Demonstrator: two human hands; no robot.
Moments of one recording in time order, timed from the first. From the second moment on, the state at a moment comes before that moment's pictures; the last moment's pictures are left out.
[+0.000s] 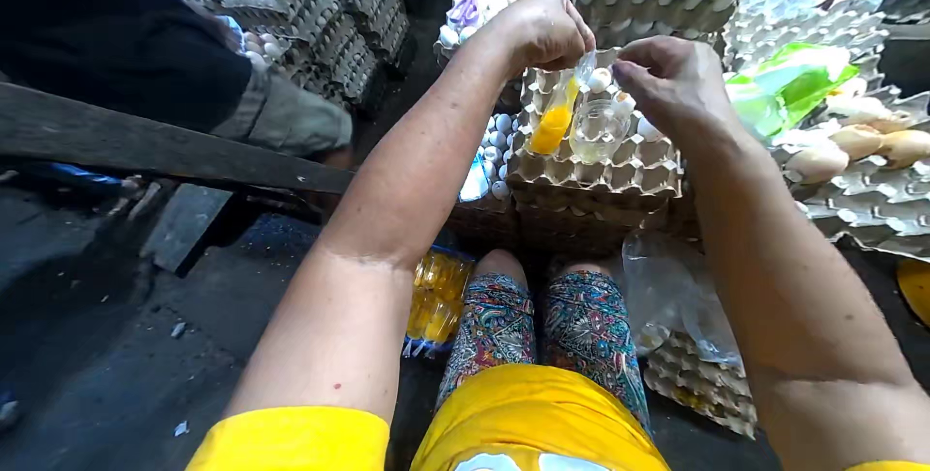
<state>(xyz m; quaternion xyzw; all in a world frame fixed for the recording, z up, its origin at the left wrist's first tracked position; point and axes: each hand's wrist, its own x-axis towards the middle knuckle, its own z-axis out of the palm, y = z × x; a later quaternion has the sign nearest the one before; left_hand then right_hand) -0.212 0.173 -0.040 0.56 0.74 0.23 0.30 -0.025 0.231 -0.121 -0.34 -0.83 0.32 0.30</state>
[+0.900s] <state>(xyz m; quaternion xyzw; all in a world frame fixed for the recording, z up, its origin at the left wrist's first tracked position) -0.222 0.186 -0.061 0.55 0.80 0.17 0.17 -0.074 0.248 -0.078 -0.42 -0.76 0.45 0.20</state>
